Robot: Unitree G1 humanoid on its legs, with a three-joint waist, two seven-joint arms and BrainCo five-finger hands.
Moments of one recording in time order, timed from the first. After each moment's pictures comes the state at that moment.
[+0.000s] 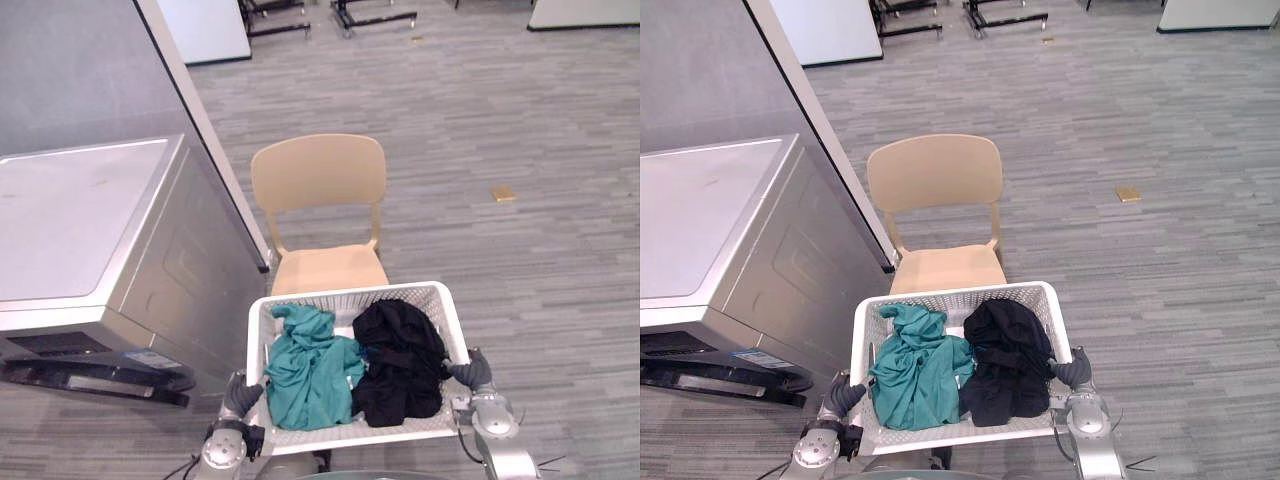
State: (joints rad) left arm 0.11 0.15 -0.15 0.29 0.15 0.08 0.19; right arm -0.03 -0.17 -0.08 0.43 -0.17 0.05 -0.18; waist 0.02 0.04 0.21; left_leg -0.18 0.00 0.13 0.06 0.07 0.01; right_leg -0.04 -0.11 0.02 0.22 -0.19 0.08
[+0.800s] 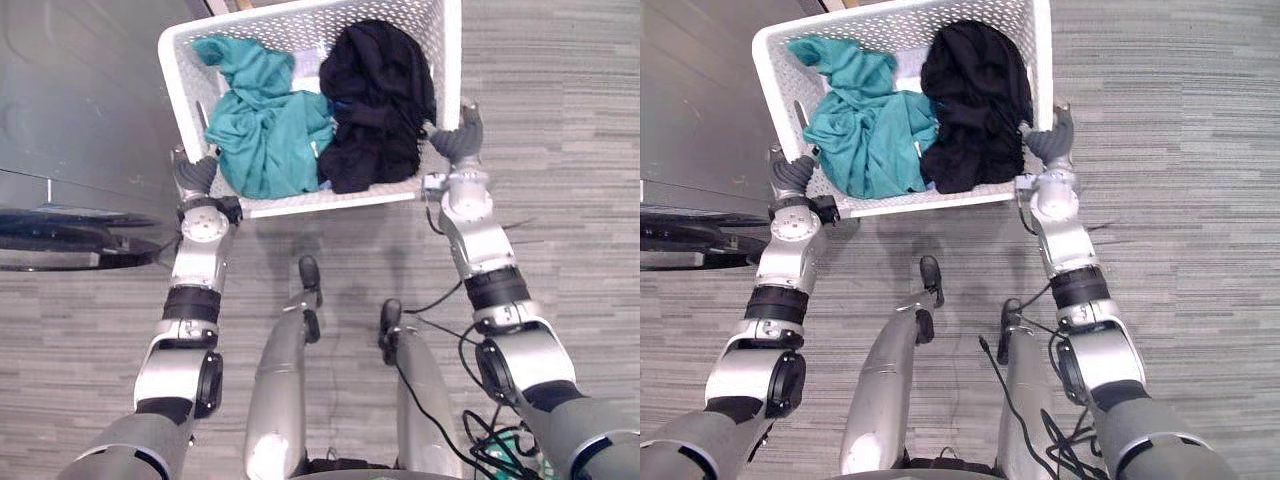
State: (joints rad) left arm -0.85 0.30 0.14 0.62 -0.06 0.08 0.42; right arm -0.97 -0.22 0.04 0.56 0.03 0.06 -0.35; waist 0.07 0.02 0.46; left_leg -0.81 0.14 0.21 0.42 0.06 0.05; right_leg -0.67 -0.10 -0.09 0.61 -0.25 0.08
